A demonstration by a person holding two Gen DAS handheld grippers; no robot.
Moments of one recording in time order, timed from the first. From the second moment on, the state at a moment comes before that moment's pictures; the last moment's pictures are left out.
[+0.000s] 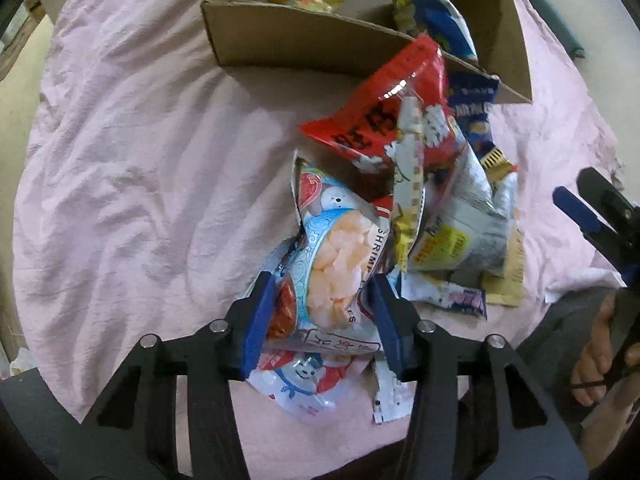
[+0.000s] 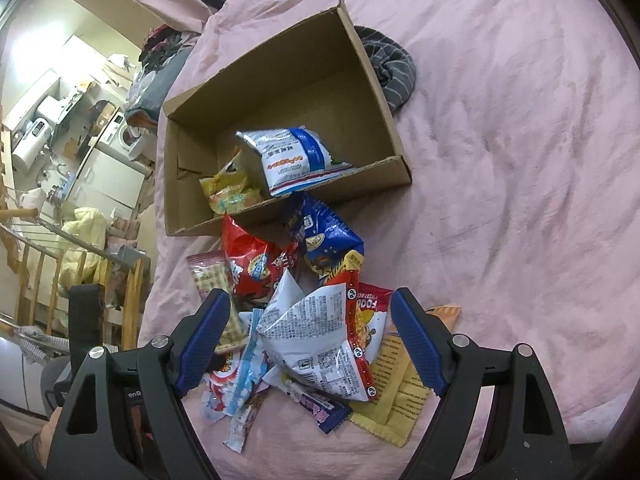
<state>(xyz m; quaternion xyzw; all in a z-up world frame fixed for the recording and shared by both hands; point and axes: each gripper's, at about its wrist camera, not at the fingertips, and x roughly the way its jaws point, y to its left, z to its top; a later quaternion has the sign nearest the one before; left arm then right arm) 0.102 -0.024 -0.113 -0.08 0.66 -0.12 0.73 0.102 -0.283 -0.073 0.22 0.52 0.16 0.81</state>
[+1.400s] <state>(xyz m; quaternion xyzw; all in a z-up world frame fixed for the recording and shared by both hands) 0.075 -0.057 -0.073 0.04 0.62 -0.21 0.75 0.075 -0.214 -0.034 0.10 0.45 0.26 0.85</state>
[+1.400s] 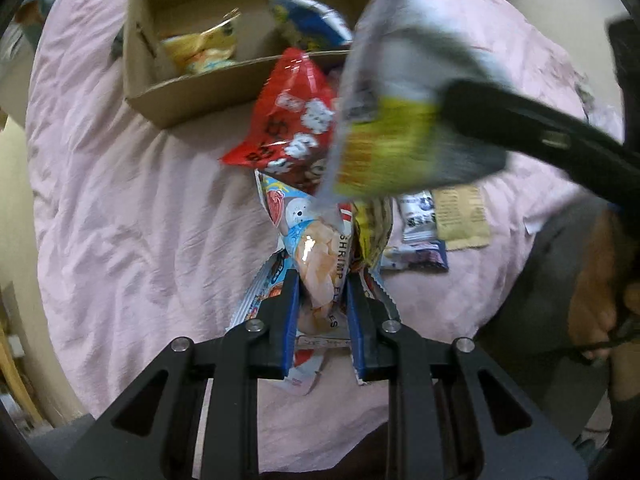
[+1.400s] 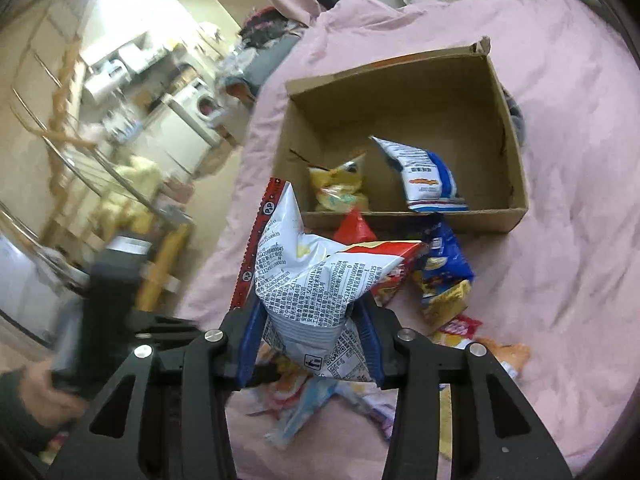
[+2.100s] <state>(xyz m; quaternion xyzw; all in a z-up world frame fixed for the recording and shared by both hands) 0.139 0.018 0.018 -0.03 0.53 -0.09 0.85 0.148 -0.250 -0.002 0.11 0.43 0.16 0.88</state>
